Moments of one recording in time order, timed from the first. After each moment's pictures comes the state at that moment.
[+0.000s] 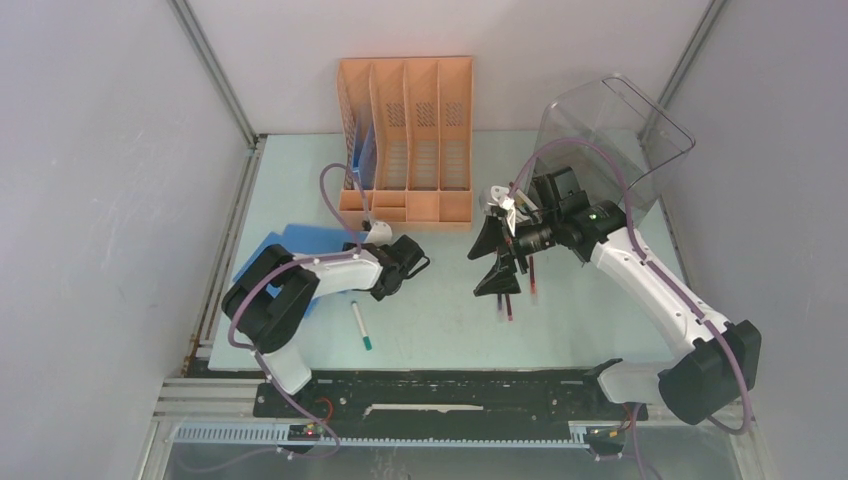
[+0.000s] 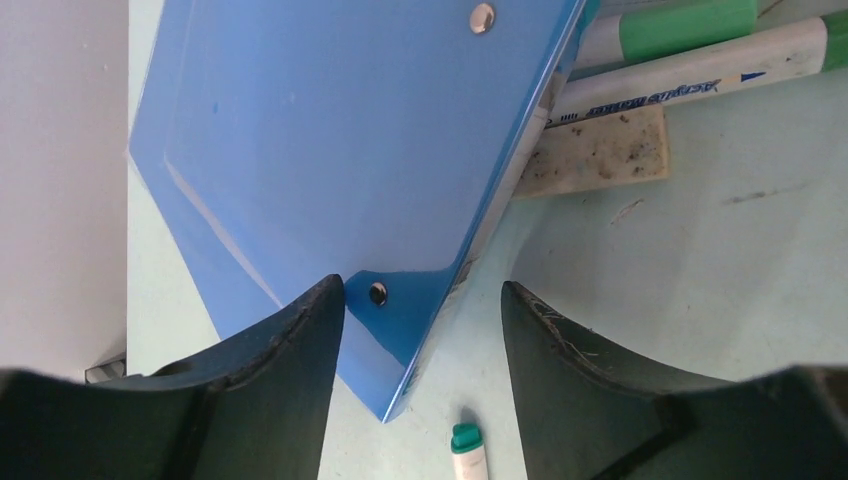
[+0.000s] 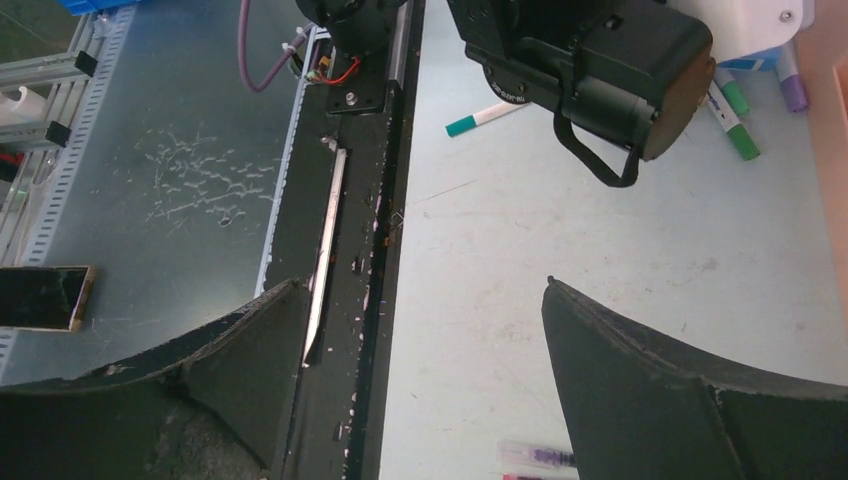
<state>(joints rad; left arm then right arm) -0.71 1.69 0.88 -0.59 -0.91 -0.62 0.47 1.29 1.21 -0.79 -1.13 -0.56</state>
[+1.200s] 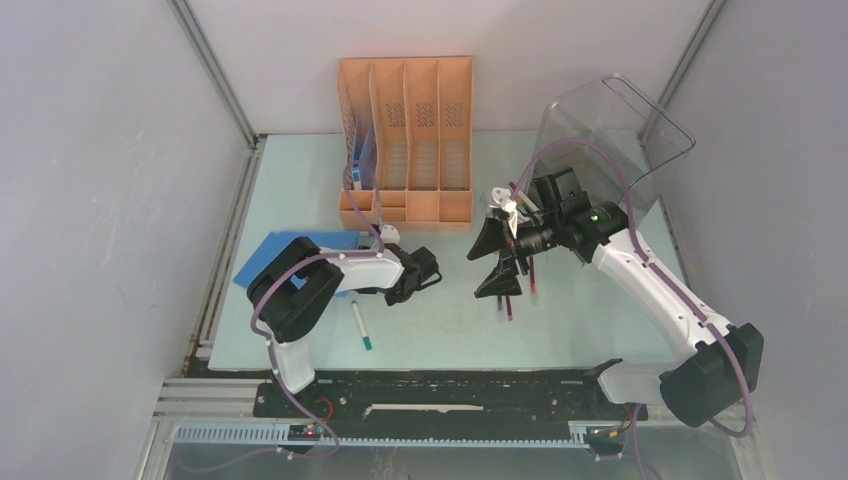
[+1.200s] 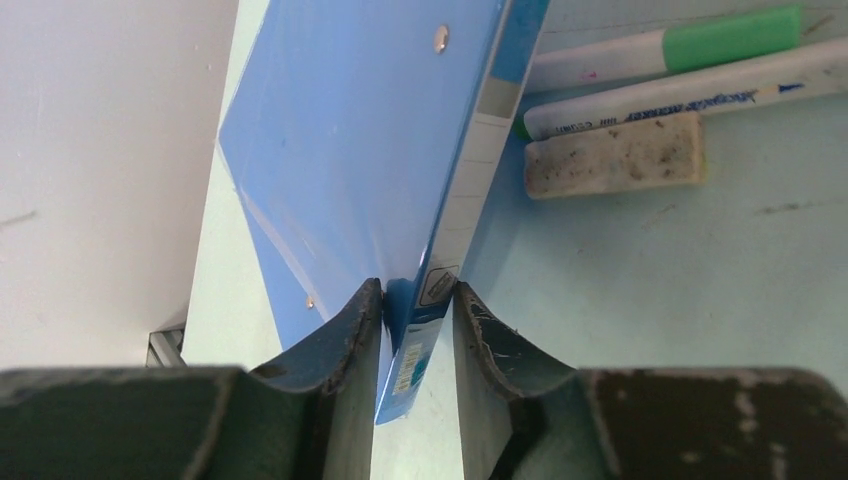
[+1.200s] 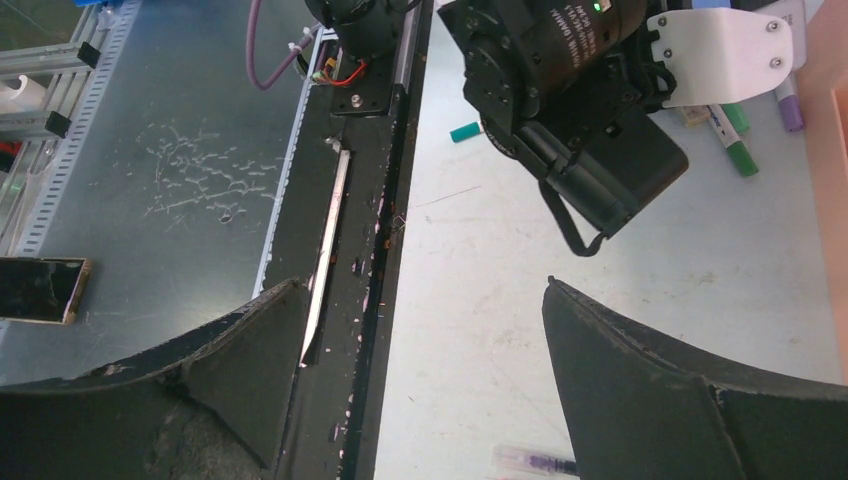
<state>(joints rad) -0.78 1.84 0.99 -0.84 -1.09 -0.89 0.47 1.28 1.21 -0.80 -1.15 -0.60</state>
